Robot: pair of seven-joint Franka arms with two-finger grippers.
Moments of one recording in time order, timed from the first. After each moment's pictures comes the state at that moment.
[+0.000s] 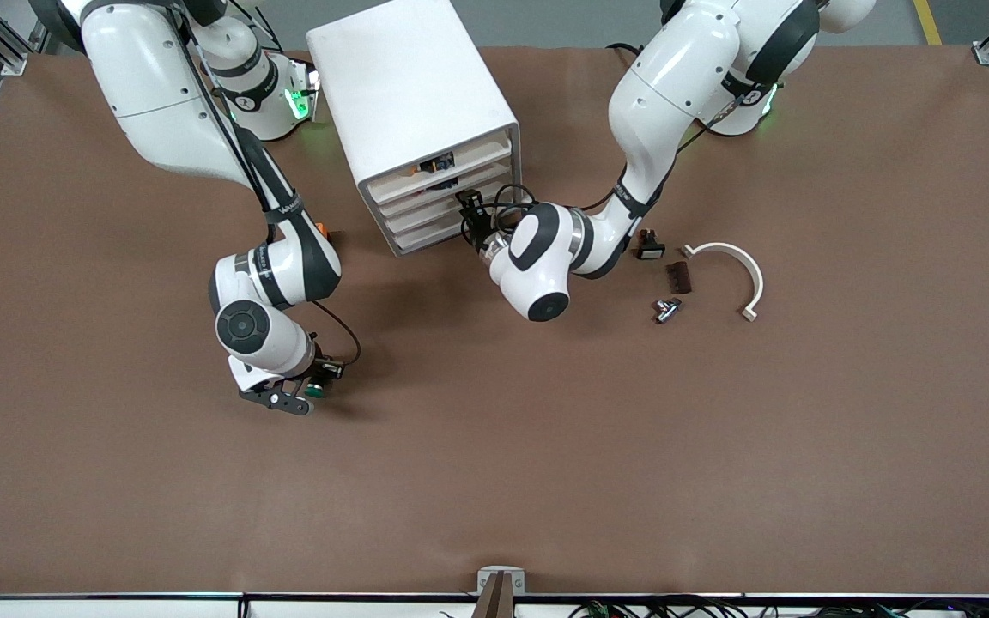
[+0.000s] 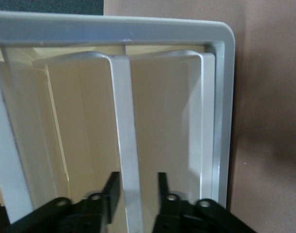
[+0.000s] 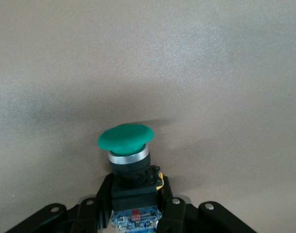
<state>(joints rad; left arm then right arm) -0.68 0.89 -0.13 -1.47 -0.96 1.75 -2.29 0.30 0.66 -0.01 -1.78 -0.01 2.35 0.58</state>
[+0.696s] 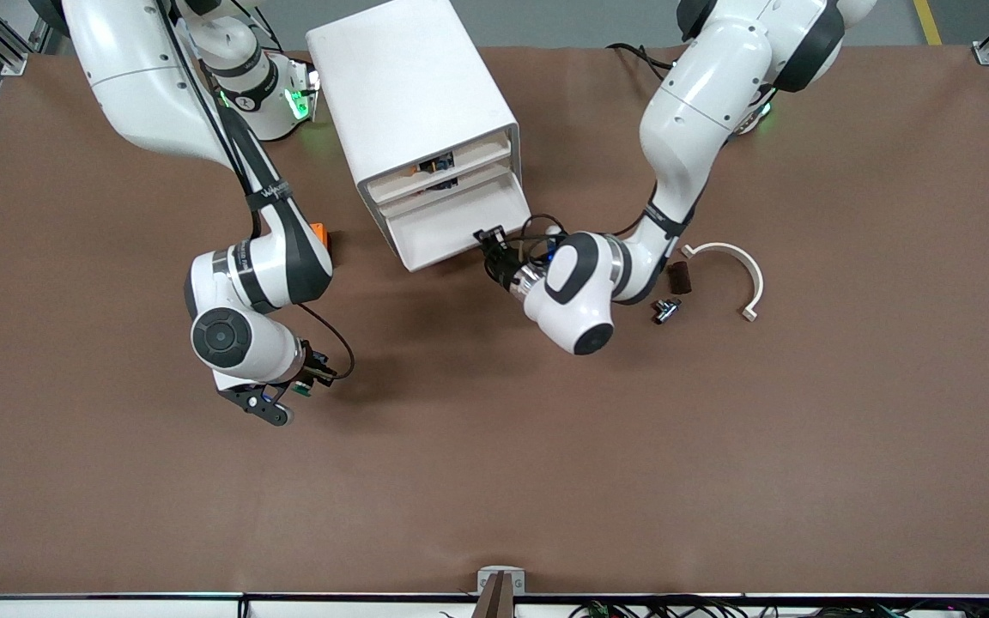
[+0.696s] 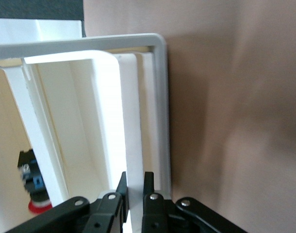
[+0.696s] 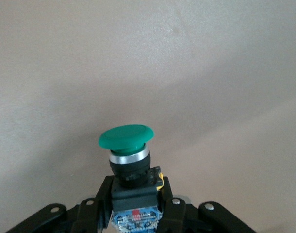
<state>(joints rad) -0.56 0.89 -0.08 -1.41 -0.95 1.73 -2.22 0.32 0.61 -0.01 -1.59 0.02 2.06 0.82</state>
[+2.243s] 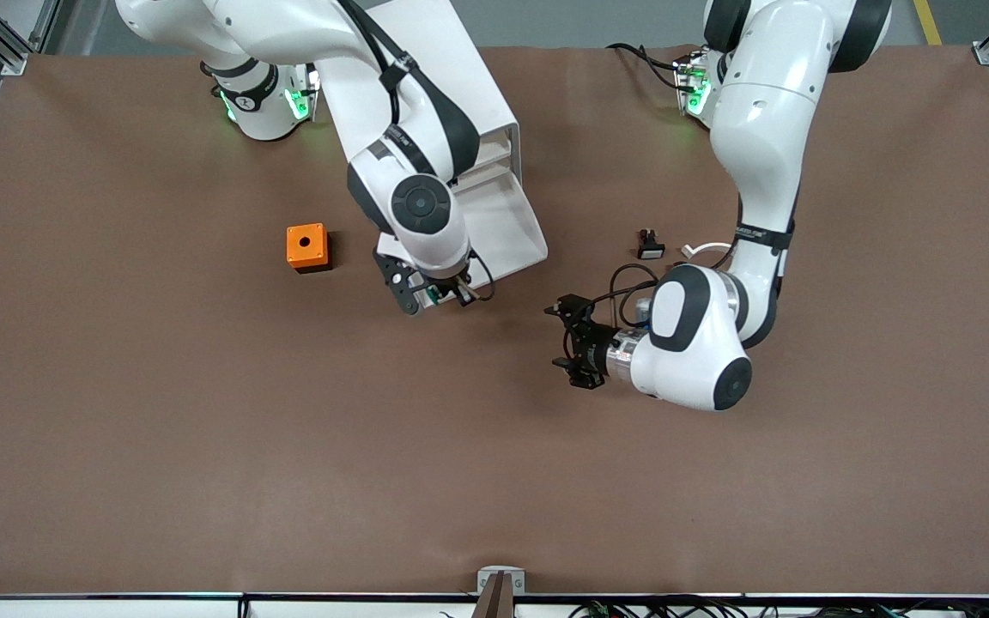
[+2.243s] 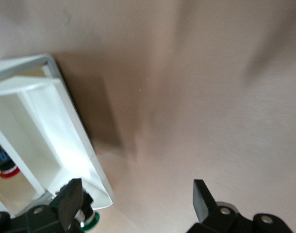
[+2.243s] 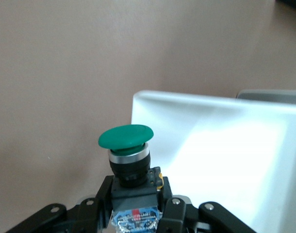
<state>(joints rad) -0.55 0.81 0.20 -1.26 -0.85 1.75 -1.95 0.74 0.53 0.00 -1.63 0.12 2.08 1.75</state>
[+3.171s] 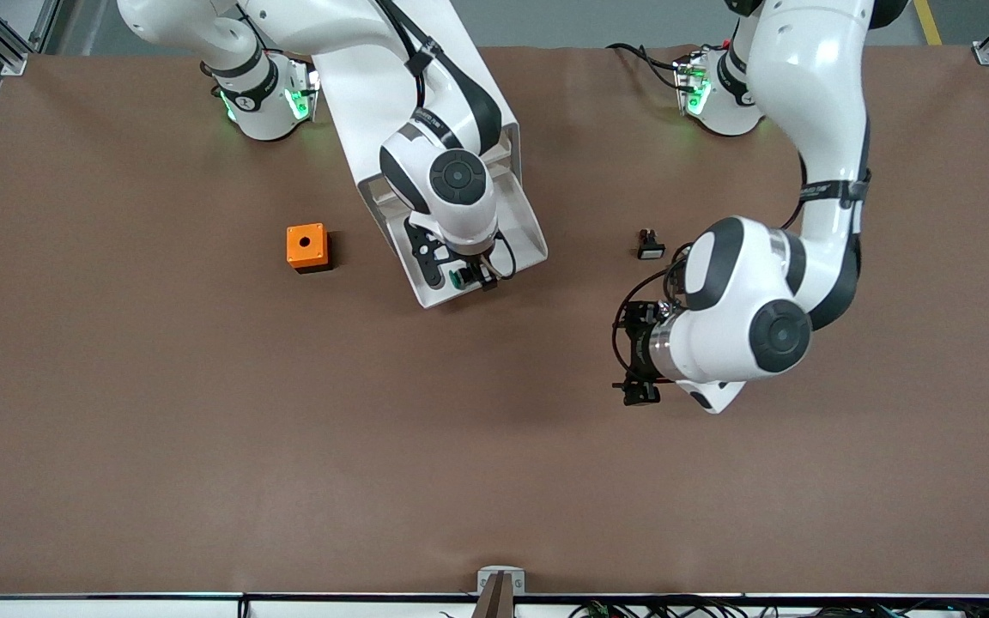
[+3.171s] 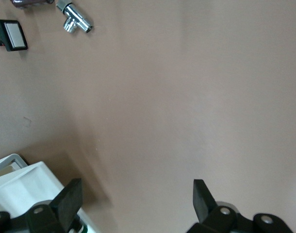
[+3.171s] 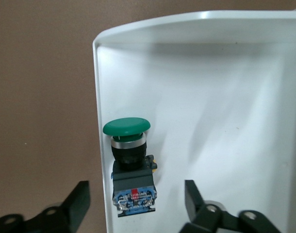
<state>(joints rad) -0.56 0.64 0.25 -1.24 -0.47 1.79 -1.74 0.81 0.53 0.00 -1.67 0.12 2.13 1.93</state>
